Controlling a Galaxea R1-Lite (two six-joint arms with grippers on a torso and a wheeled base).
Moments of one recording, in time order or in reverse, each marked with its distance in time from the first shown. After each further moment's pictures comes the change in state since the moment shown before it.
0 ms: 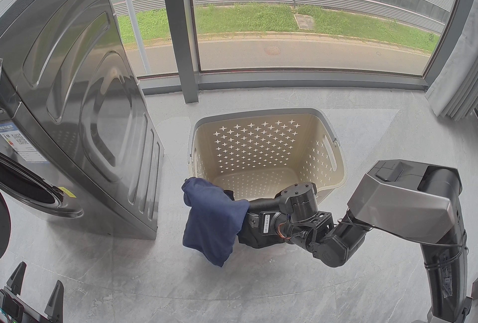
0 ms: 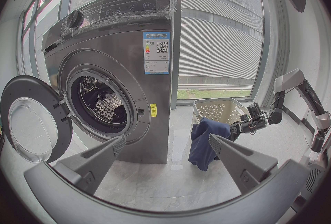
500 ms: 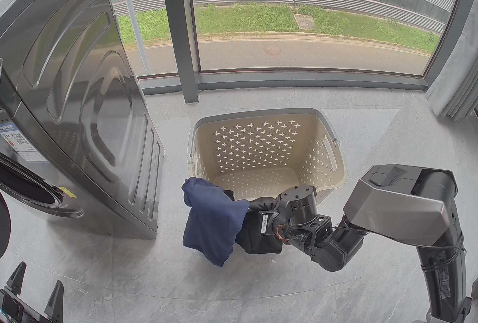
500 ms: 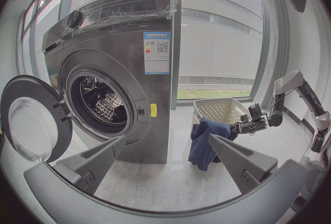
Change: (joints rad) left arm 0.000 0.000 0.000 0.000 0.000 -0.001; right arm 0.008 0.027 0.010 -0.100 -0.001 0.002
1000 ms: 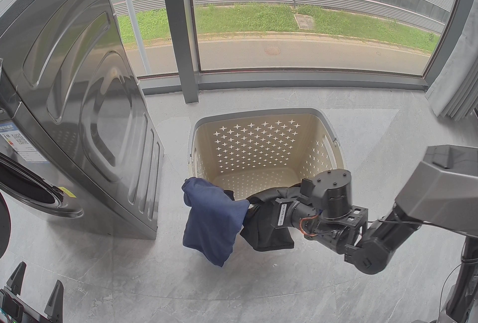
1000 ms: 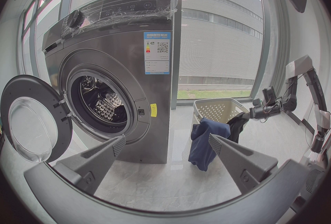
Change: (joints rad) left arm 0.000 0.000 0.000 0.000 0.001 -0.002; right arm 0.028 -0.291 0.241 -0.062 -0.001 -0.018
